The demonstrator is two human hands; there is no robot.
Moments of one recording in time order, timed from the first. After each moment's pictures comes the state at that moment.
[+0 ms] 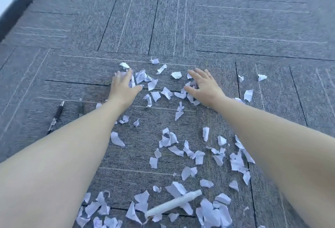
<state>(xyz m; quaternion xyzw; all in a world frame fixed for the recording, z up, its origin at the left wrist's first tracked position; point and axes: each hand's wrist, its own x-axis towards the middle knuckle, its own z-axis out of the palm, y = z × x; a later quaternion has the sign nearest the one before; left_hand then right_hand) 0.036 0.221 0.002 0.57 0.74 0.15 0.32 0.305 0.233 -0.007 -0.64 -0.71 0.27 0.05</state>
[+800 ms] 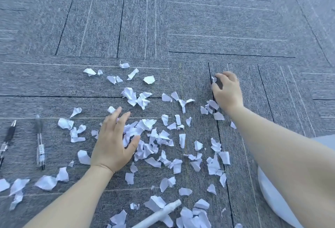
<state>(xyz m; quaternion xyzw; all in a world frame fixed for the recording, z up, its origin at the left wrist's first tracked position) 0.072 0.120 -0.028 0.75 0.62 0.11 0.22 0.427 0.224 -0.014 -0.79 -0.55 0.19 0.18</state>
